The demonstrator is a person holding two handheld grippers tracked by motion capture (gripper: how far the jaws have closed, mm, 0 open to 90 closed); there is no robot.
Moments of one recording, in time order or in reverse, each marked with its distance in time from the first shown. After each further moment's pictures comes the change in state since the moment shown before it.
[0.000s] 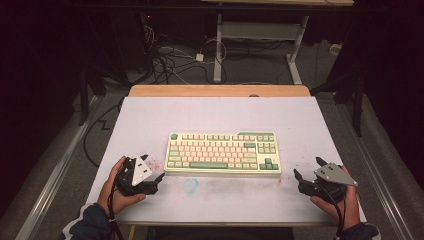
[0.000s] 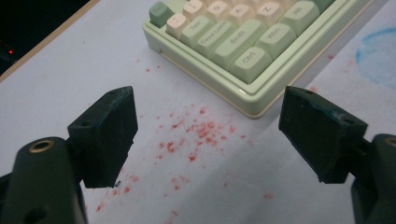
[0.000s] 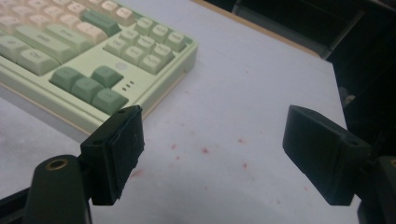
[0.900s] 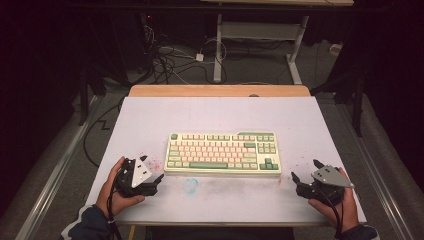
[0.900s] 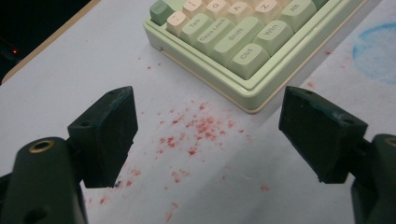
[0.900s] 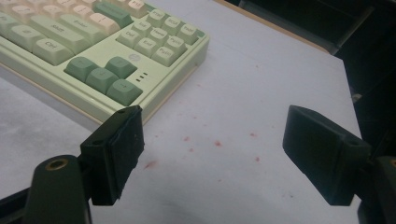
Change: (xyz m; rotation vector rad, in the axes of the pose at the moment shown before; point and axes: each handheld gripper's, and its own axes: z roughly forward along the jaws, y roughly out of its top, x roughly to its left) left arm -0.002 0.001 -0.005 -0.003 0.000 0.005; right arm 0.007 0.000 -0.002 0.011 0.013 -0.012
